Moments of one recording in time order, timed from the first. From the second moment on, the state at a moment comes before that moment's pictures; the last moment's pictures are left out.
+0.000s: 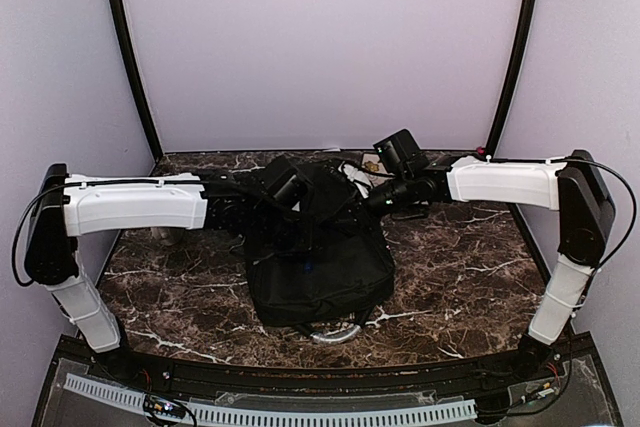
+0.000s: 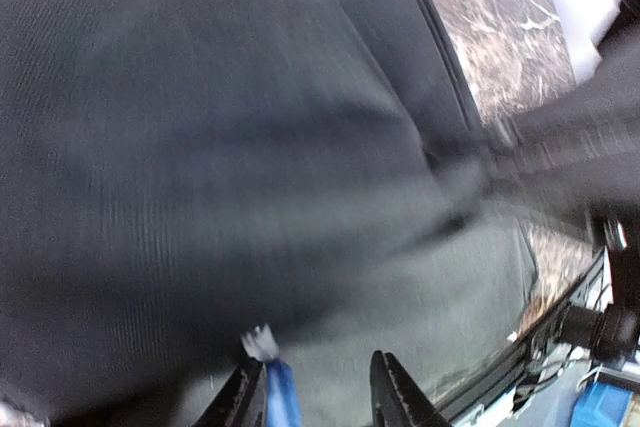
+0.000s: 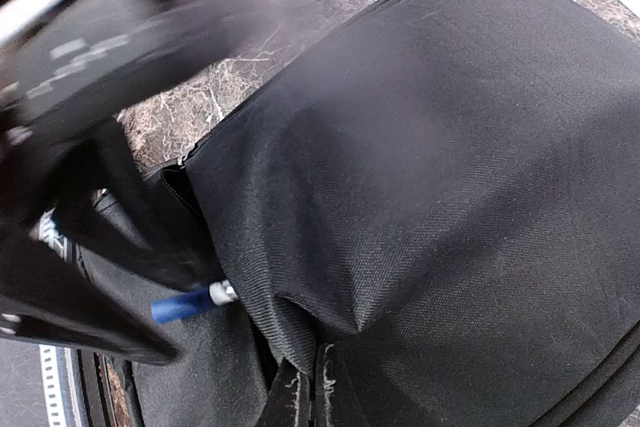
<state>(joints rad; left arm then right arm) -0.99 1.72 1.35 -0.59 -0.01 -0.89 0.73 1.77 1.29 -0.30 -0.60 -0.16</state>
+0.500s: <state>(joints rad) -1.07 1.68 1.23 -0.64 -0.04 -0.90 0.73 1.77 1.29 -0.31 -0.60 -0.16</state>
